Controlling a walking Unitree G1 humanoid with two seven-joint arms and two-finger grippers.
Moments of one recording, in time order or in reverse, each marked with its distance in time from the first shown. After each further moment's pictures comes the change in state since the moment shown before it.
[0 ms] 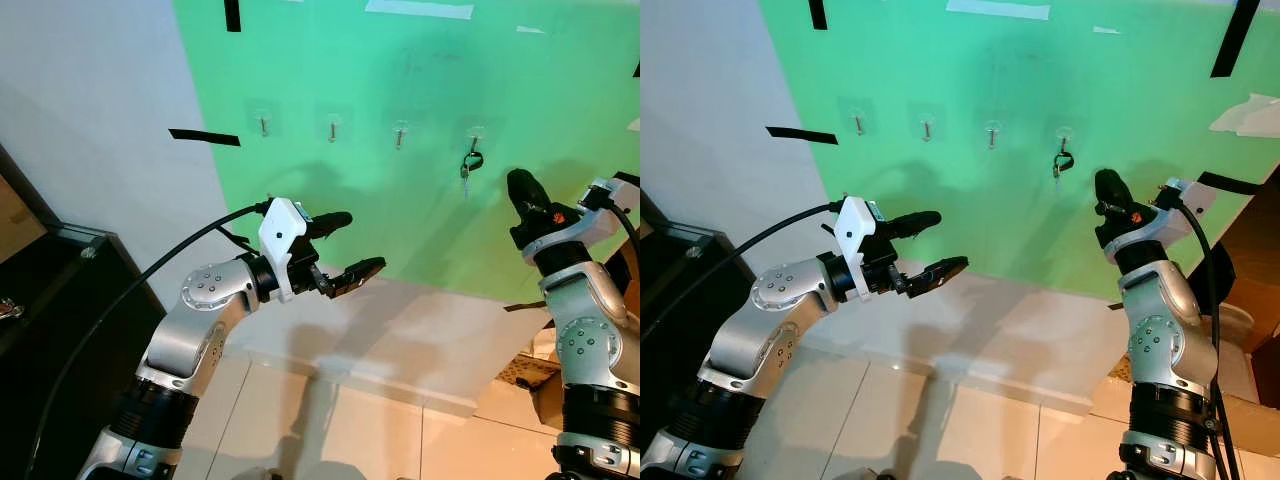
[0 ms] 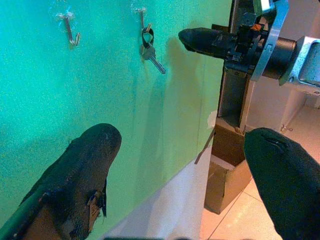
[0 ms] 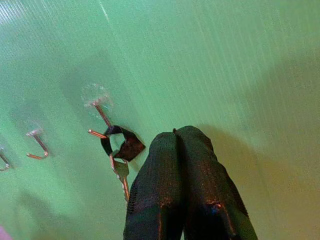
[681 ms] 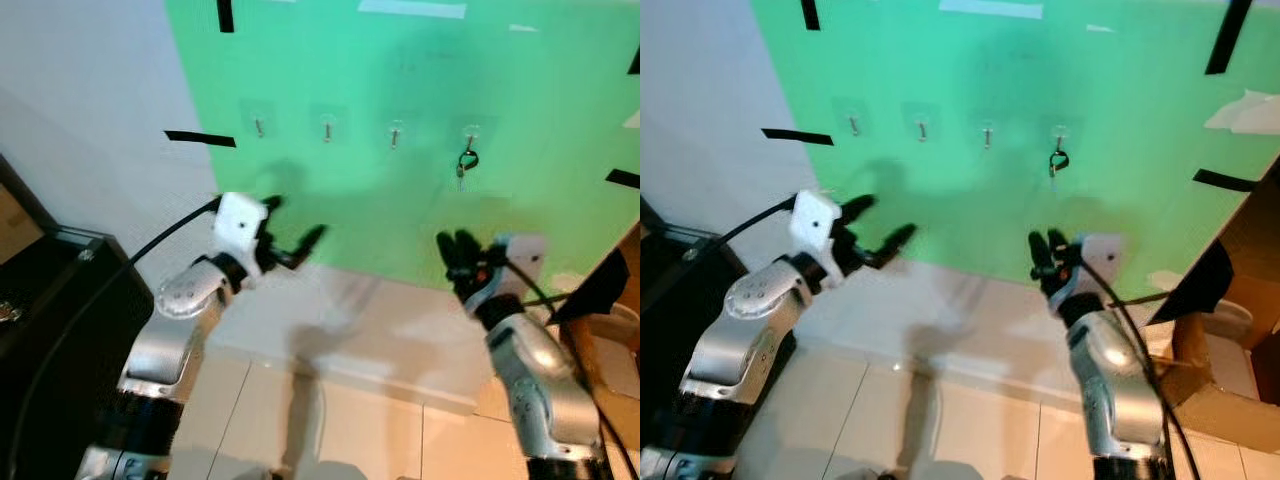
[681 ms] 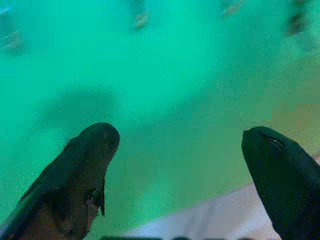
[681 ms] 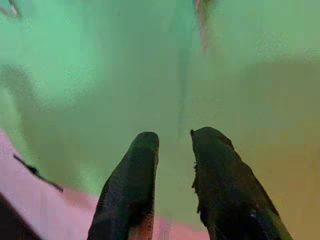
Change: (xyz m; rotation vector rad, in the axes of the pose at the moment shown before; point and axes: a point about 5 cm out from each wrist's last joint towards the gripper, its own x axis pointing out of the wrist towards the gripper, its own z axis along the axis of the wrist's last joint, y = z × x) left arm -0.035 0.034 -0.015 0.048 0.067 0.516; right arm -0.042 0.039 -0.068 -0.238 0.242 -0.007
